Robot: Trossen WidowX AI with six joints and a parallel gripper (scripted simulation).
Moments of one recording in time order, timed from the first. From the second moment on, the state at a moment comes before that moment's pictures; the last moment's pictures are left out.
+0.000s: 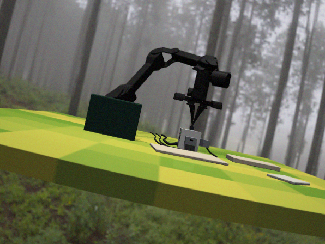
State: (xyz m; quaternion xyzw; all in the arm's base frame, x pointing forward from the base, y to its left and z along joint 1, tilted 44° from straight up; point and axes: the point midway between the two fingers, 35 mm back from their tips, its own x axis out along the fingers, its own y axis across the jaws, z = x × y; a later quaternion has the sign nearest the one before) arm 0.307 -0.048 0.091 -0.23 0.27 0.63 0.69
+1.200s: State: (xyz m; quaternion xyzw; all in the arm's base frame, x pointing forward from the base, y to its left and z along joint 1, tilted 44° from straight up) arm 0.307 -0.047 0.089 -0.23 0.27 0.63 0.69
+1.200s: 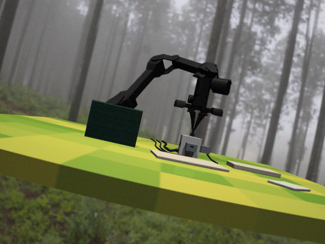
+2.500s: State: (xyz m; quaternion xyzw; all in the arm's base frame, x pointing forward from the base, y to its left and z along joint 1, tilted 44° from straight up) arm 0.307 -0.047 0.088 -0.23 0.27 0.62 0.70
